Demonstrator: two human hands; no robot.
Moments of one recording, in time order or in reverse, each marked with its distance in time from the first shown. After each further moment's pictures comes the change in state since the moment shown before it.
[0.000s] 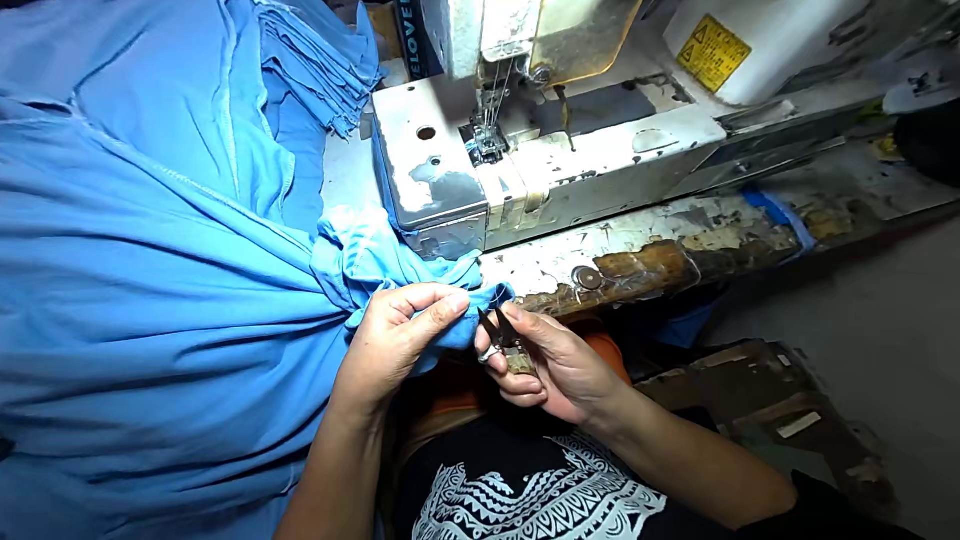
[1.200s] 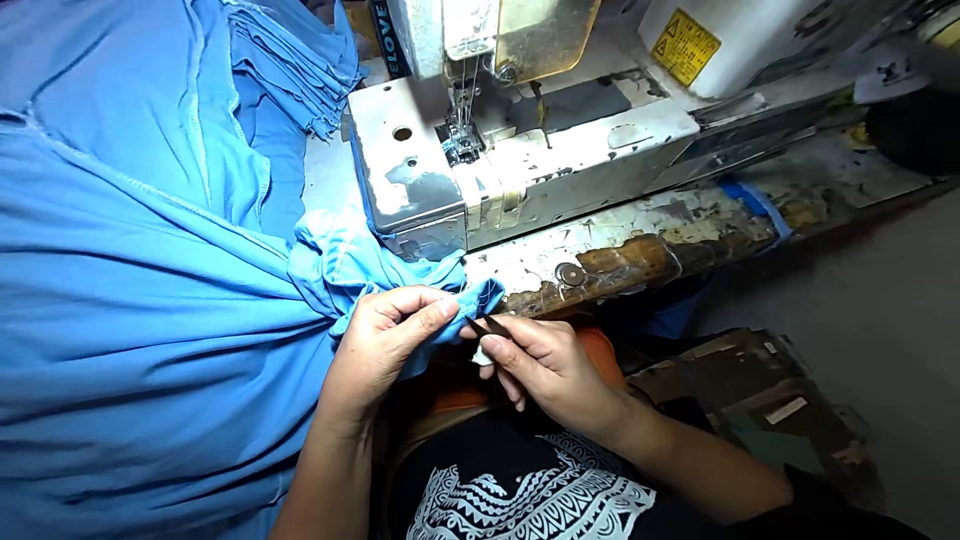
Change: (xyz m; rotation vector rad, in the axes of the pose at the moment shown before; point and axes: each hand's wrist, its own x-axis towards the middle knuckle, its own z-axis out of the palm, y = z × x) left_hand 0.002 -0.003 0.002 0.040 -0.055 0.028; right_hand -0.013 0.006 -0.003 -1.056 0.198 -0.575
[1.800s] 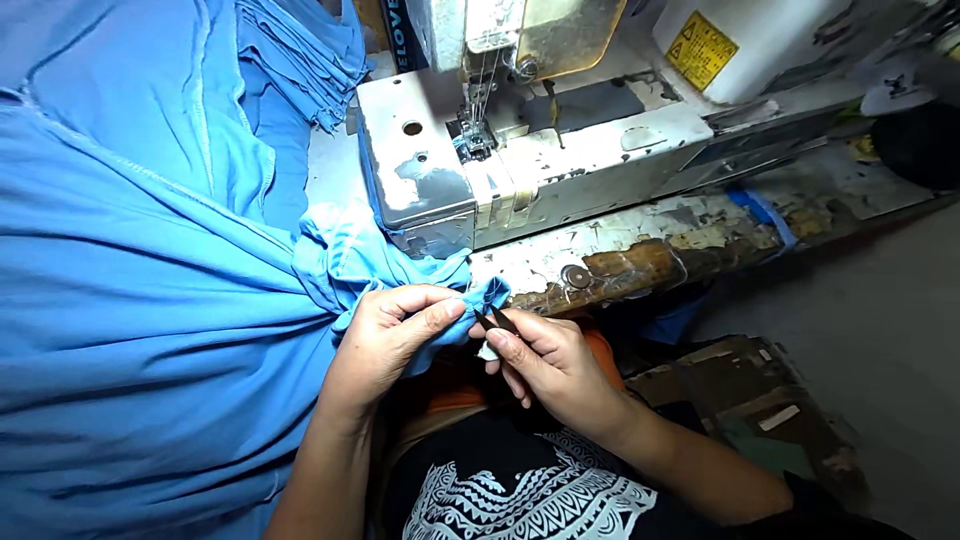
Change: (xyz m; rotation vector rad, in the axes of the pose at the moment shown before) left_hand 0.000 -0.003 -0.004 0.033 0.003 0.022; right_hand 0.003 0.000 0.002 -0.019 0.033 0.031
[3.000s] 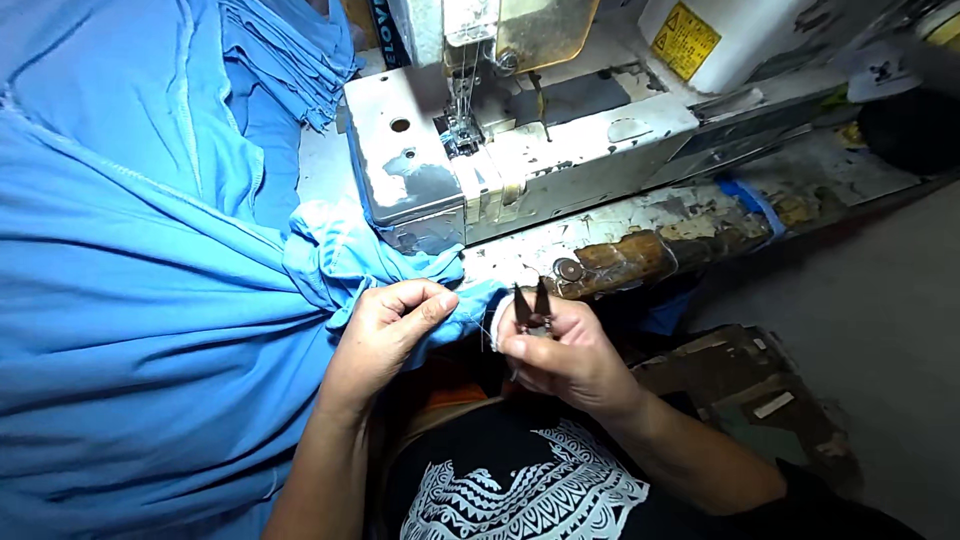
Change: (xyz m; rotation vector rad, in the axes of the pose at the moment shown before) left_hand 0.002 -0.003 0.002 0.110 -0.016 -0.017; right_hand 0.003 -0.010 -0.009 0.584 -0.027 0.115
